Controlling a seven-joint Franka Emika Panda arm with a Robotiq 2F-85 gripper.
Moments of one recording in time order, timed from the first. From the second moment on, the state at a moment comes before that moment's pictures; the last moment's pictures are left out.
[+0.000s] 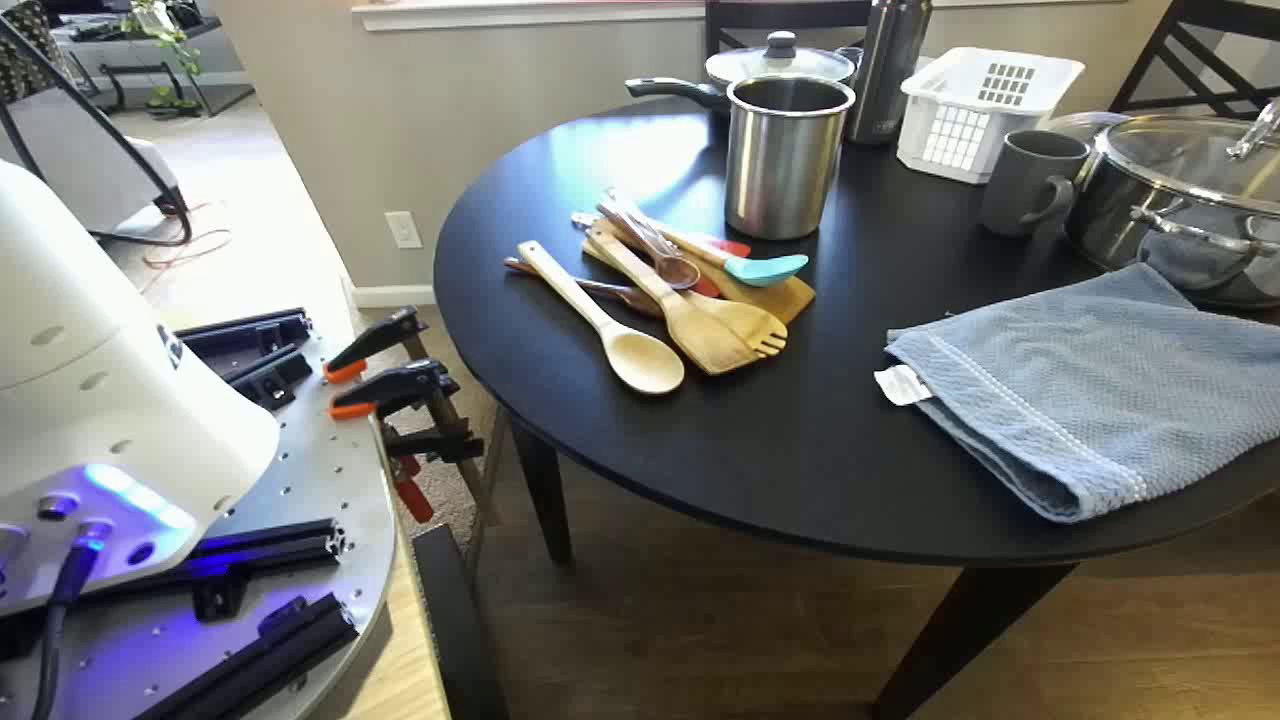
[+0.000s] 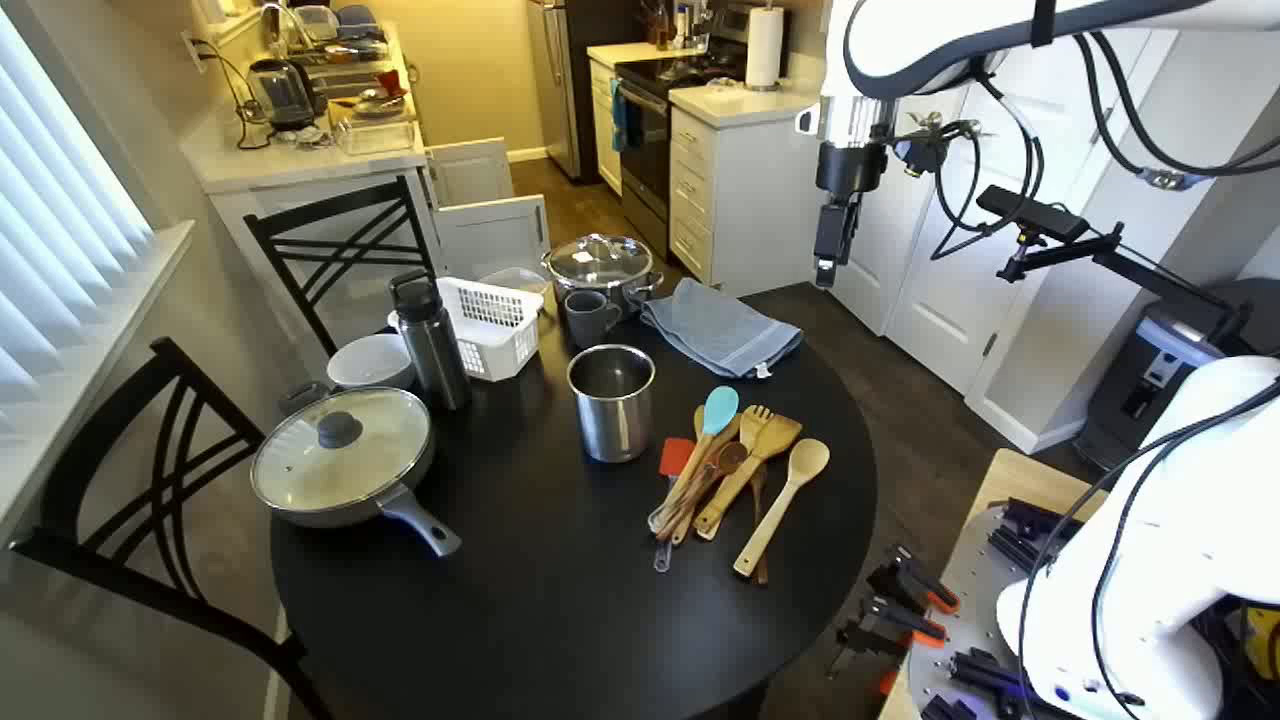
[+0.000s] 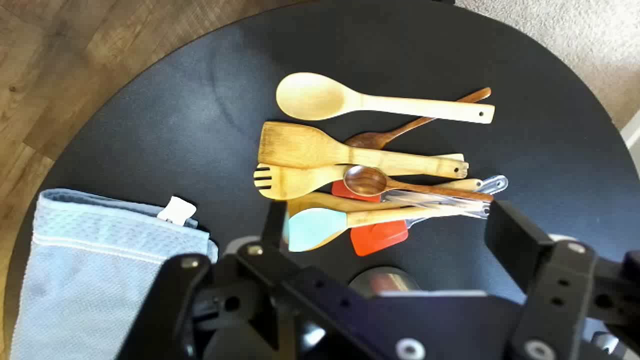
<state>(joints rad) 0.02 -0.30 -0.23 -2.21 0.02 1.76 -0.39</state>
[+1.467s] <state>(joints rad) 0.02 -0.39 0.07 -2.77 0.28 2.41 0.37</state>
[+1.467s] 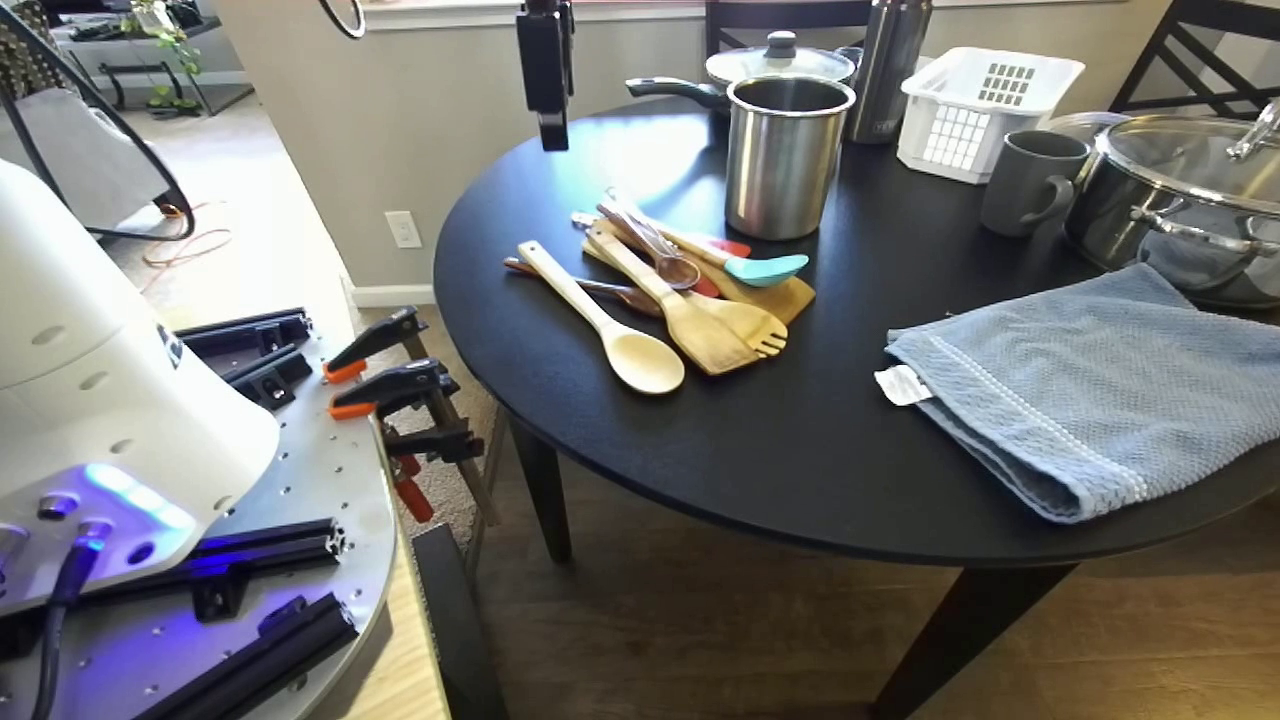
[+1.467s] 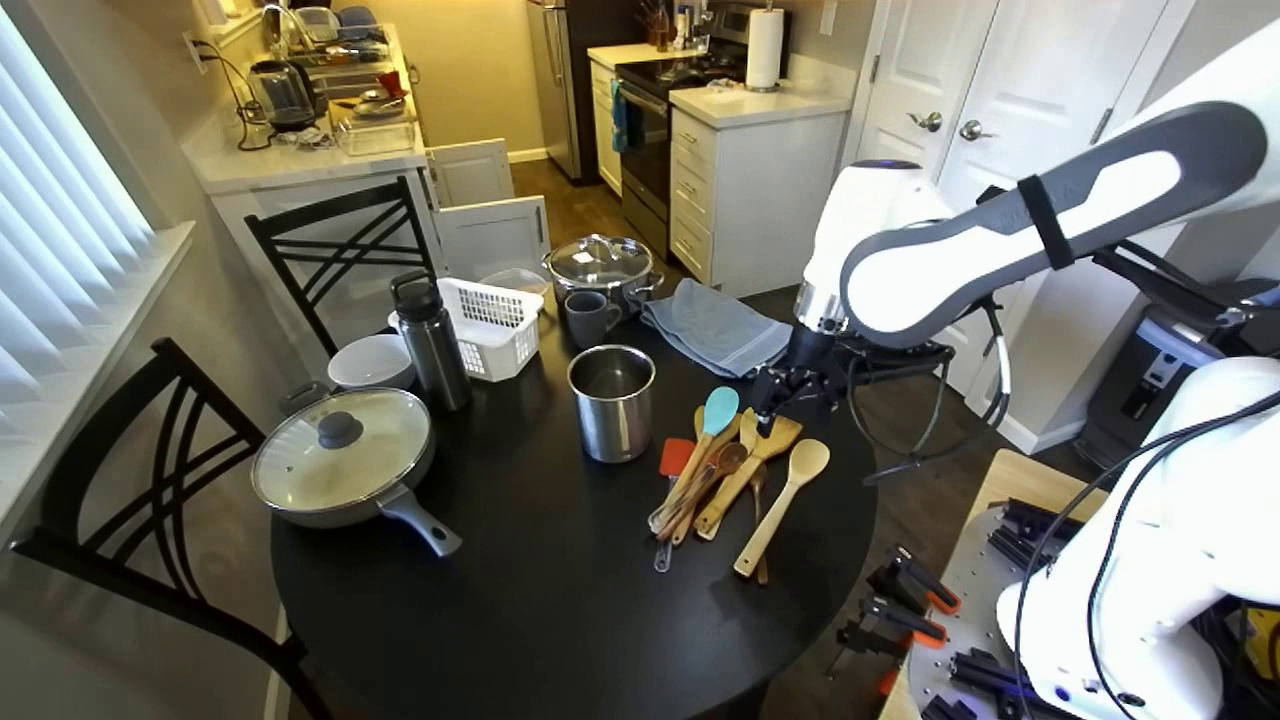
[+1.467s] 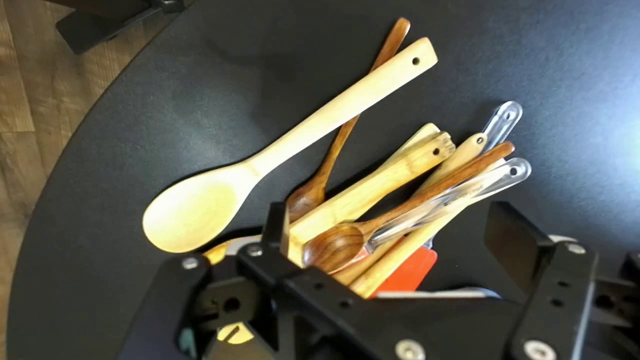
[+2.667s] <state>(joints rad) -0.01 -0.20 0.19 -2.79 0.27 2.73 0.89</state>
